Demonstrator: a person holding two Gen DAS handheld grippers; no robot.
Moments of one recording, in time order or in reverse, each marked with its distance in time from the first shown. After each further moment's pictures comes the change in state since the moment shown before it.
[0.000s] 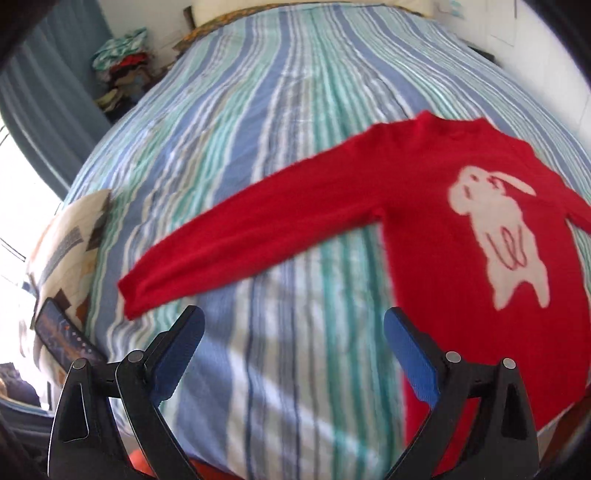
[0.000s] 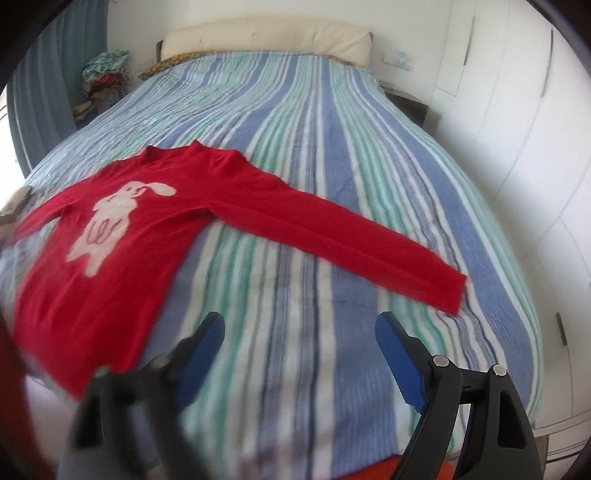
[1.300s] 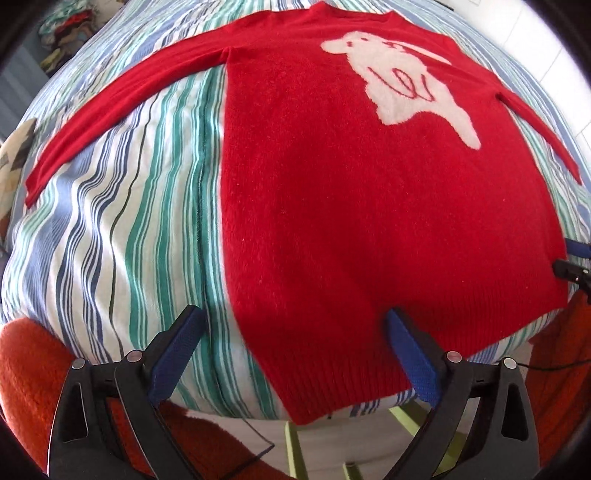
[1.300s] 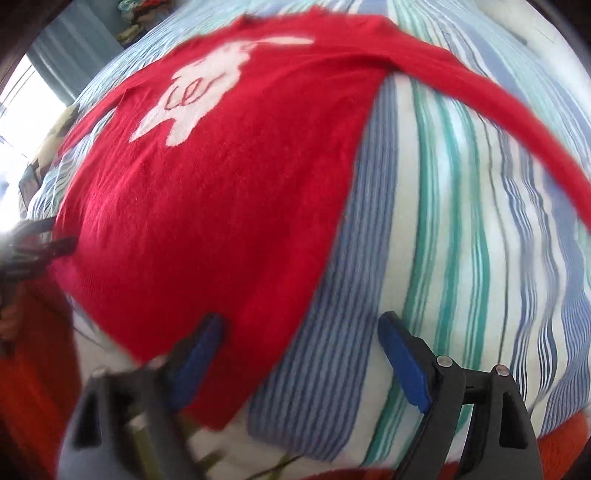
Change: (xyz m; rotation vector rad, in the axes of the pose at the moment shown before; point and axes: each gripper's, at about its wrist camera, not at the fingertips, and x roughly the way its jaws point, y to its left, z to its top) left arm -0.006 -0.111 -0.111 -0.002 0.192 -0.186; right arm 0.081 0.111 -0.053 -0.037 0.407 0.245
